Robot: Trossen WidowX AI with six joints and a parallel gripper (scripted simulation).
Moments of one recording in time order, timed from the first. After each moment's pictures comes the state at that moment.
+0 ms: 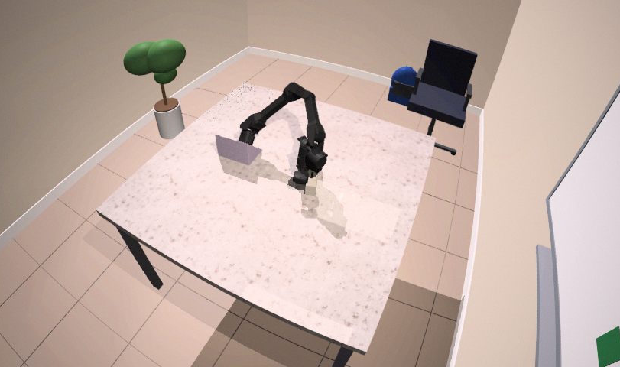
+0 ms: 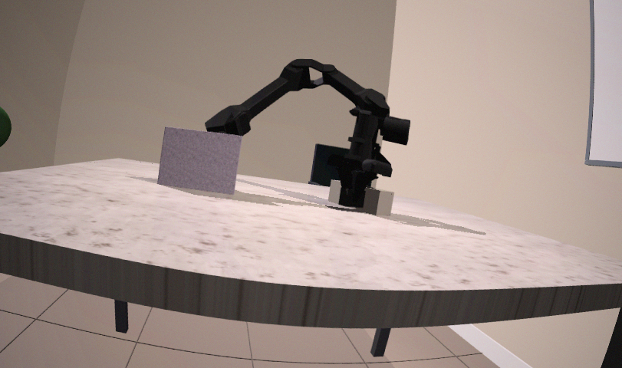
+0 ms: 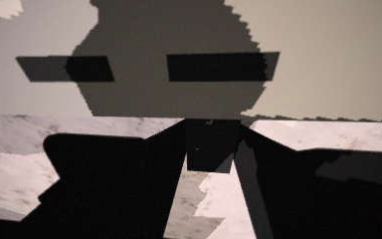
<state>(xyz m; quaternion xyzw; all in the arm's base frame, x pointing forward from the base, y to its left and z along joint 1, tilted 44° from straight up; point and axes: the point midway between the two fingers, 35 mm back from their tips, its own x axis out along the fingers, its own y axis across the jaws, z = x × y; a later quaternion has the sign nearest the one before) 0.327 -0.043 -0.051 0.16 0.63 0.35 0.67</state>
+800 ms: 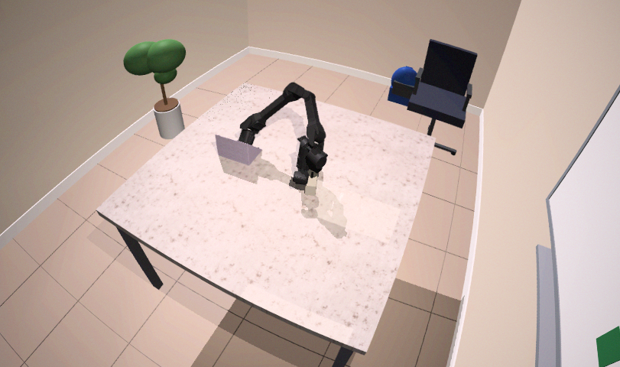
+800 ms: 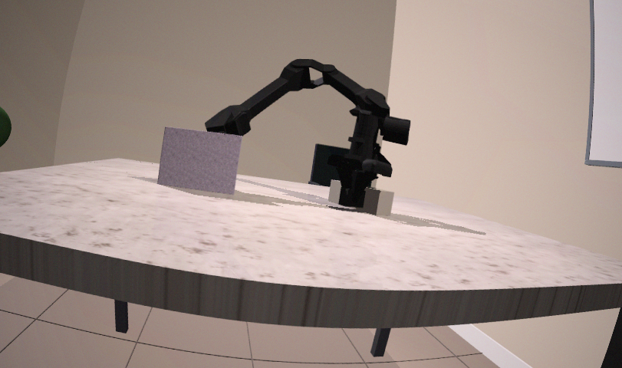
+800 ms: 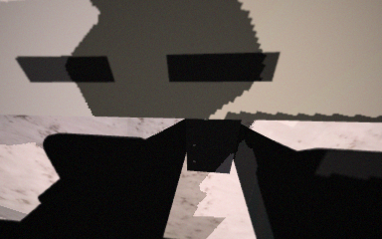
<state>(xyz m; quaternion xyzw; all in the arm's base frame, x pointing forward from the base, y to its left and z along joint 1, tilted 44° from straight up) 0.328 -0.043 -0.050 0.16 0.63 0.35 0.67</state>
